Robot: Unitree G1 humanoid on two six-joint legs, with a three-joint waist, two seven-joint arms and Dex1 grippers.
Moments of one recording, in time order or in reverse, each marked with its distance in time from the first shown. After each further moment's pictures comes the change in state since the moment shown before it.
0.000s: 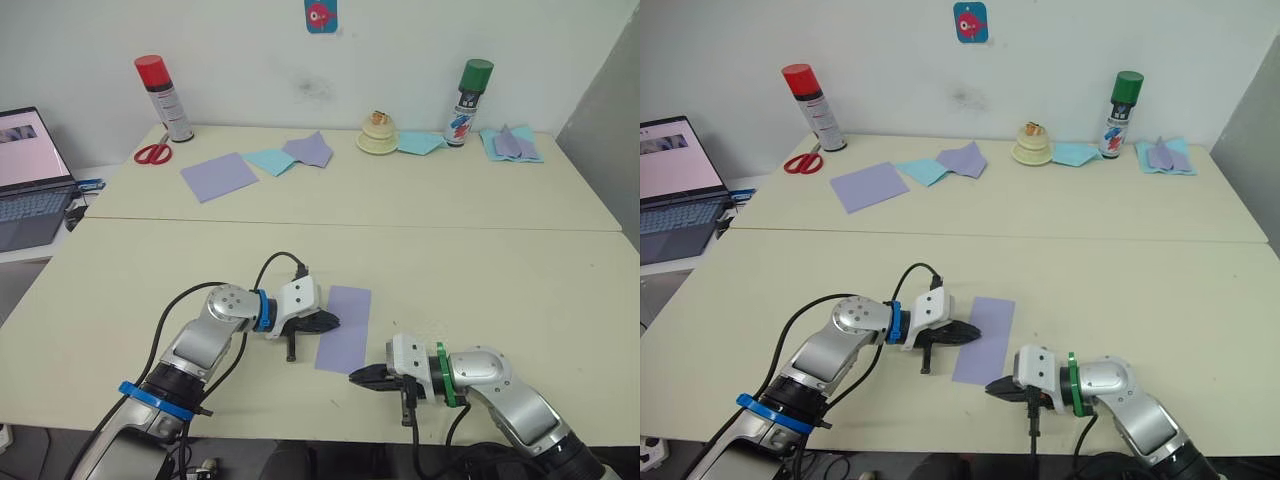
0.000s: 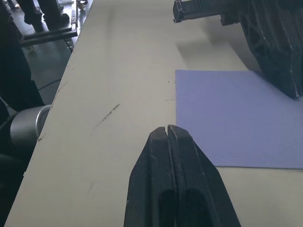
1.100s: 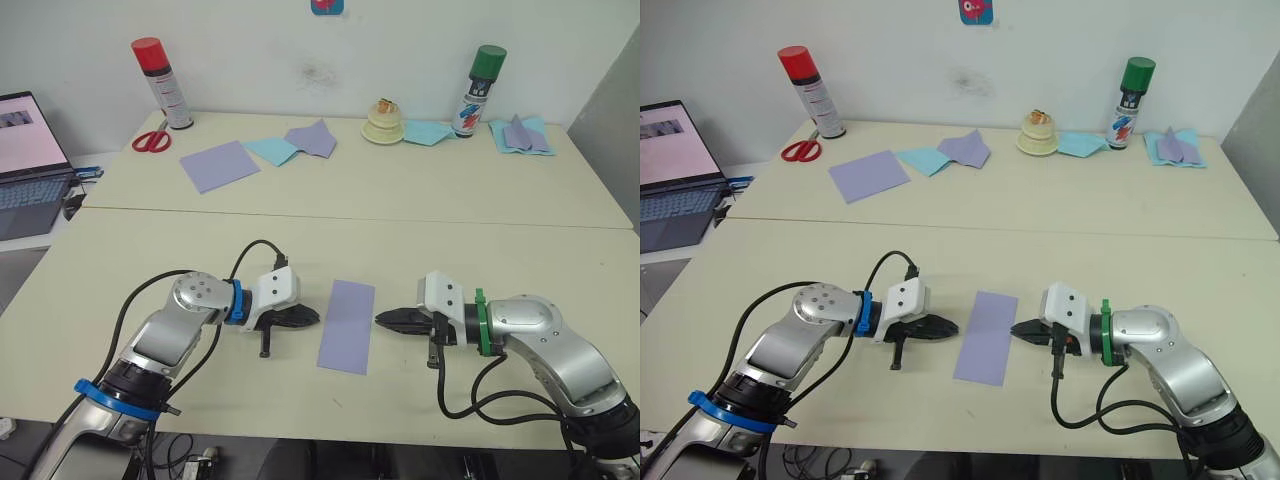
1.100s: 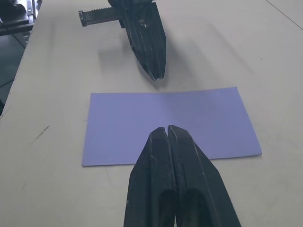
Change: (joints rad) left arm 0.009 0.147 0.047 -0.147 -0.055 0.082 -0.071; right arm -0.155 -0.158 -0.193 -0.204 0.152 0.295 -0.040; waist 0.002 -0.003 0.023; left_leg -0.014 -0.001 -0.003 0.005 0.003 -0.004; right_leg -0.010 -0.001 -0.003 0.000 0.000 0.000
